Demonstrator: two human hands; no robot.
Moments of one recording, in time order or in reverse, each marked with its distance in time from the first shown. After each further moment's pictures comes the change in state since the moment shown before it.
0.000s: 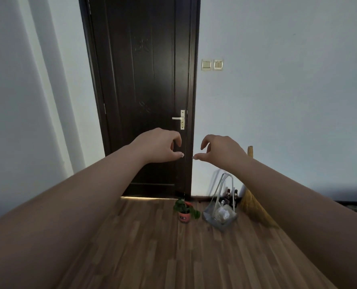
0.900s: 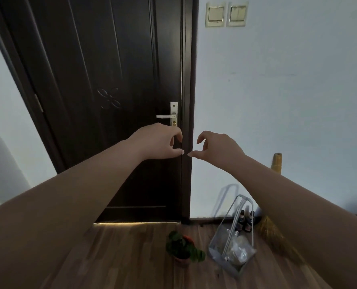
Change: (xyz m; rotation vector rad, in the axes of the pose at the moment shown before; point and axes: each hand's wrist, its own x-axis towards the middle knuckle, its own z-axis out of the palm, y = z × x) left_hand 0.530 -0.223 0.151 0.033 -0.121 0.078; right_hand 0.530 0.182 0.166 0.057 -0.050 0.093
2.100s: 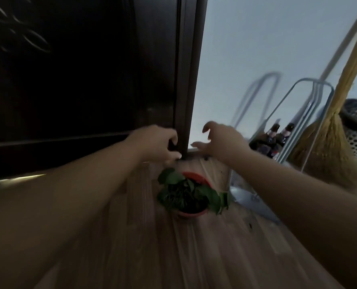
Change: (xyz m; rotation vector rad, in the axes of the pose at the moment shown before) left_hand 0.205 -0.228 0.703 -0.148 -0.194 0.133; right_hand 0.164 0.294 0.640 -0.143 -0.039 0.271
